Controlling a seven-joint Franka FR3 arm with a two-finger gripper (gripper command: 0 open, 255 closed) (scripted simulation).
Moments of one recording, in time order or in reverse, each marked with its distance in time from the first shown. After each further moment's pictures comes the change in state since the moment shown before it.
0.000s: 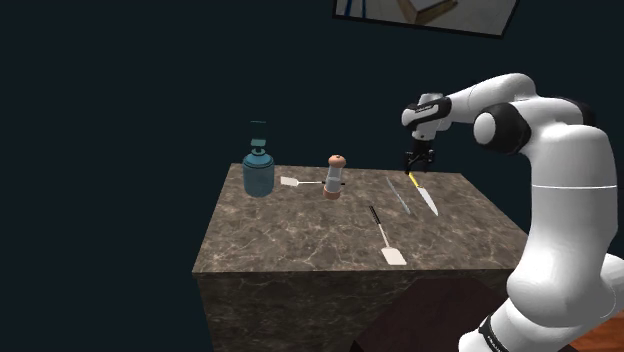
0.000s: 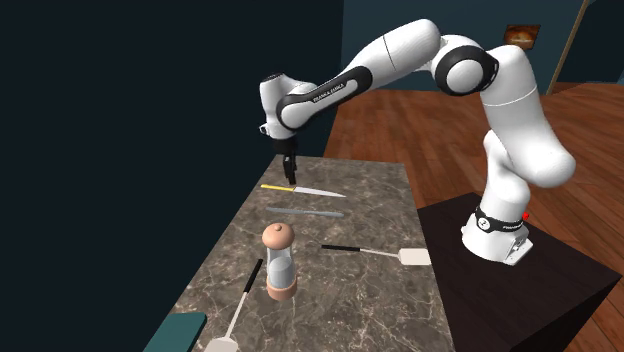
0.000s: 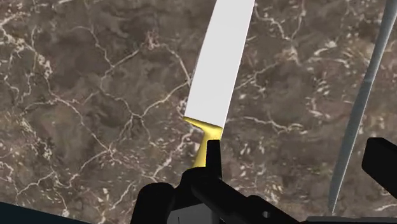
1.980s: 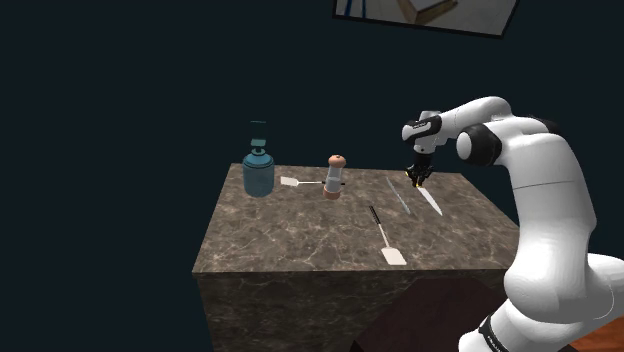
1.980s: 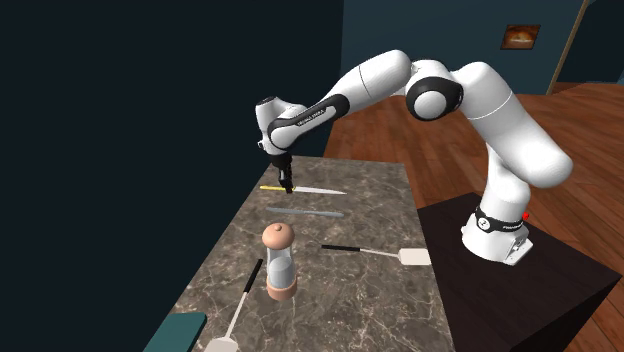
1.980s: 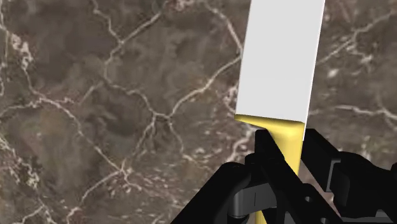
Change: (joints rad) arm -0.090 0.235 0.000 0.187 0.047 0.024 -0.010
